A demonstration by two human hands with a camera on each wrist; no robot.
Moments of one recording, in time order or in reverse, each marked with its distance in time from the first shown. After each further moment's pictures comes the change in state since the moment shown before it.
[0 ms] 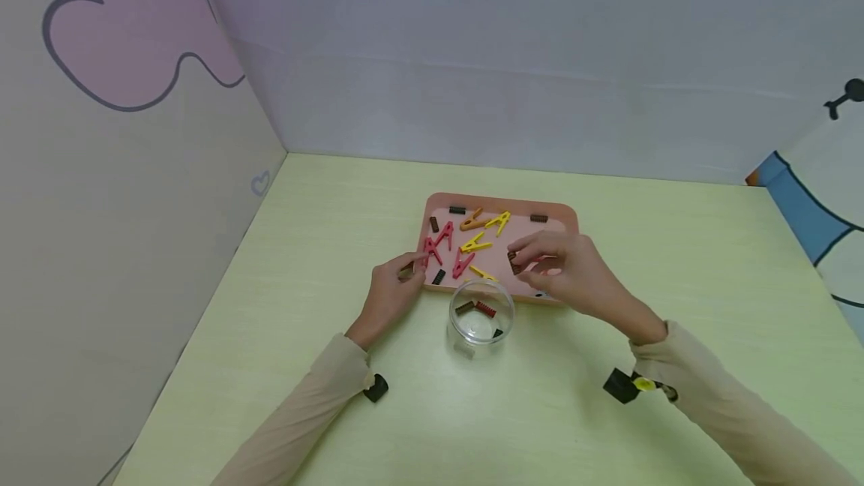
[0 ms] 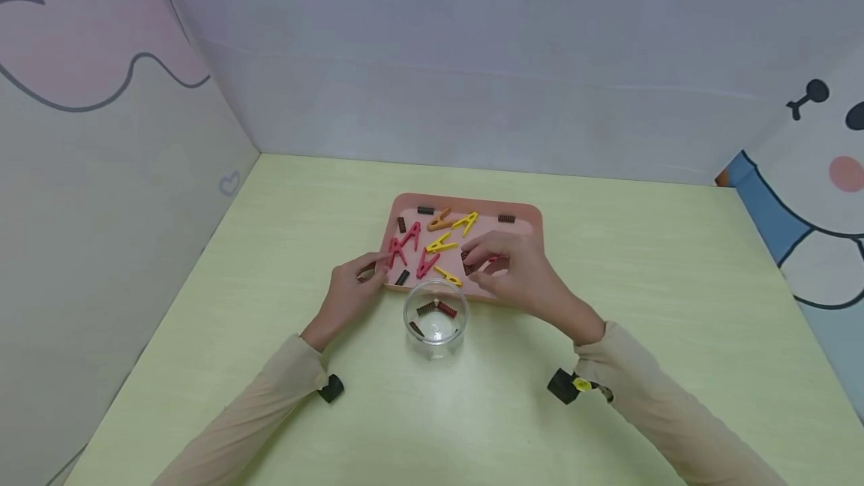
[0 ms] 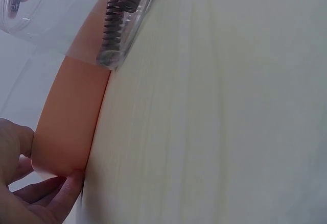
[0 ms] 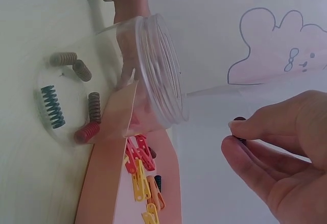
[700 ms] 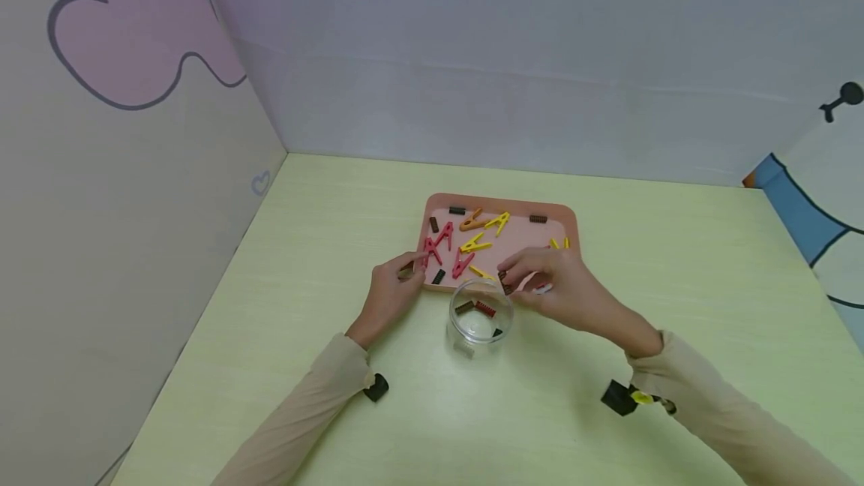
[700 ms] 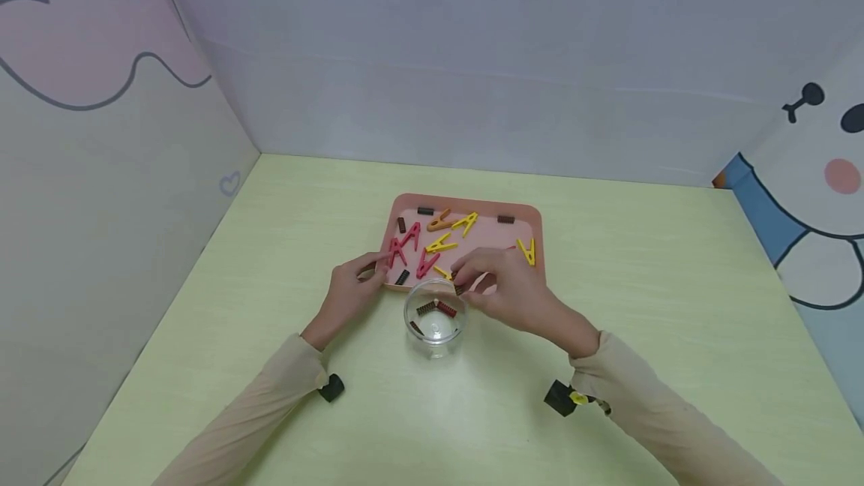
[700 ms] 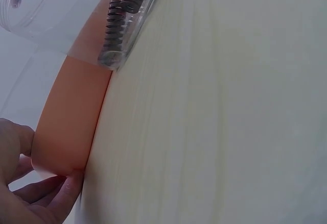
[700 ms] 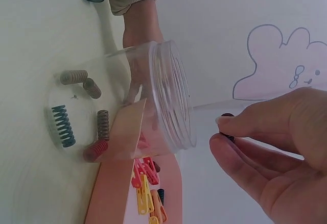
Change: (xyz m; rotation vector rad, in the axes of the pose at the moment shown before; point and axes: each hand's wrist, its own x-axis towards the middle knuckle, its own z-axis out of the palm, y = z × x) left_hand -0.002 0.001 -0.001 0.009 -0.004 -0.002; right_hand -0.007 -0.013 0.011 -0.021 -0.106 -0.025
